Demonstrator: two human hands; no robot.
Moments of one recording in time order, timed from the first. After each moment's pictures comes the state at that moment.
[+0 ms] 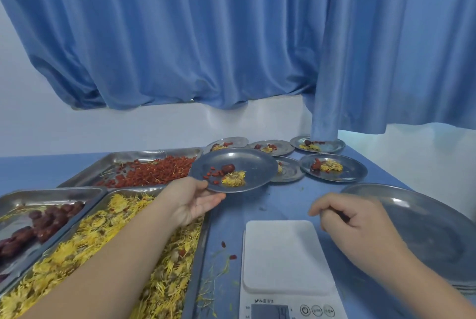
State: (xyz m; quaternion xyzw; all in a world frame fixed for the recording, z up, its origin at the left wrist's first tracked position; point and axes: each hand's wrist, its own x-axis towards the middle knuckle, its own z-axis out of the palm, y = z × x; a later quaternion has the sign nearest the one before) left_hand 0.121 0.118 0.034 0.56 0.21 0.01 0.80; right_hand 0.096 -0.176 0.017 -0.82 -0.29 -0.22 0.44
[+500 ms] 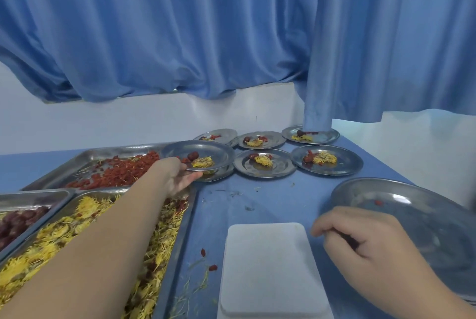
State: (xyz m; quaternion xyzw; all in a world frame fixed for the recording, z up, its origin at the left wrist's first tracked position) left_hand 0.216 0.146 0.026 0.59 0.31 0.04 0.74; right_hand 0.099 -0.194 0.007 -0.84 -0.33 -0.27 0.34
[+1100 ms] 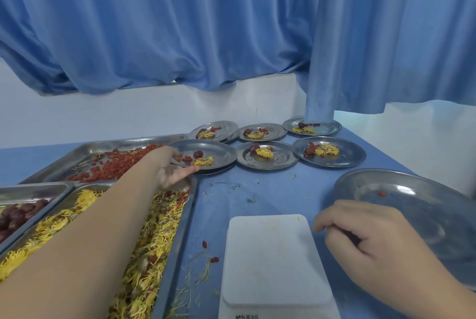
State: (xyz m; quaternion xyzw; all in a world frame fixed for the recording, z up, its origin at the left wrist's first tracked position) left_hand 0.212 0.159 0.025 0.56 0.26 0.05 0.79; right_hand 0.093 -0.194 0.008 -0.86 -0.33 -0.27 0.27
